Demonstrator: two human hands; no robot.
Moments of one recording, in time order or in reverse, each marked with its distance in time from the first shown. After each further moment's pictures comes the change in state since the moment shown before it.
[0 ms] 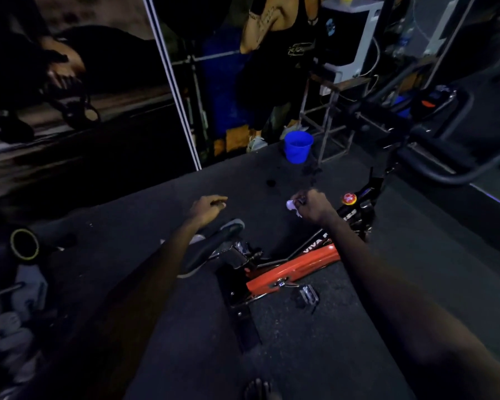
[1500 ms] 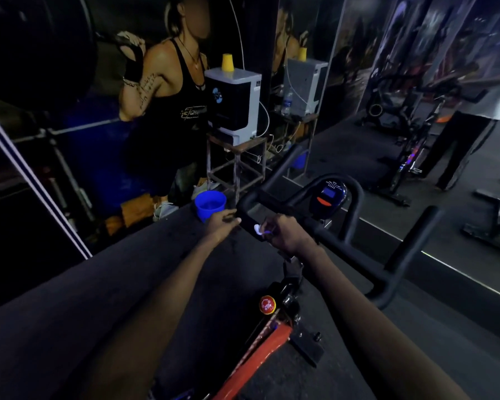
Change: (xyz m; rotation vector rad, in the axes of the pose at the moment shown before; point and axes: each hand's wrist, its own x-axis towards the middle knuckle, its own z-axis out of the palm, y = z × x) left_hand 0.338 0.351 0.165 -0.348 -0.187 0.208; right_hand 0.227 0.187 -0.212 -0.067 0.223 0.003
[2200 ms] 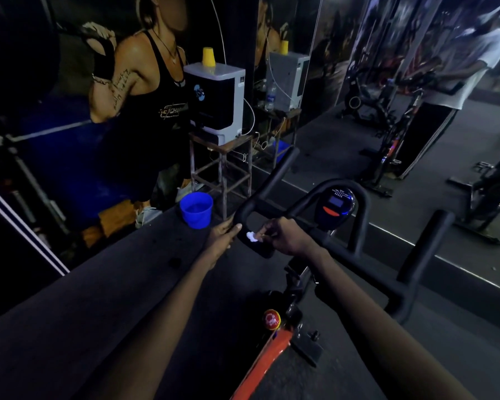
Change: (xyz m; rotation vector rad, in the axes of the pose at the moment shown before) left_hand 0.040 -0.020 0.009 -0.302 -0.123 -0.003; right_hand 0.051 0.017 0.011 0.049 -0.093 0.051
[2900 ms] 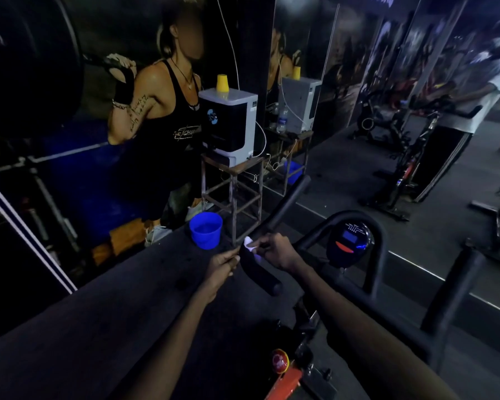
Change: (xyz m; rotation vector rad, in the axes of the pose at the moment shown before) left_hand 0.019 -0.007 -0.009 0.053 0.024 -0.010; right_hand 0.070 0.010 0.015 0.042 0.056 0.033
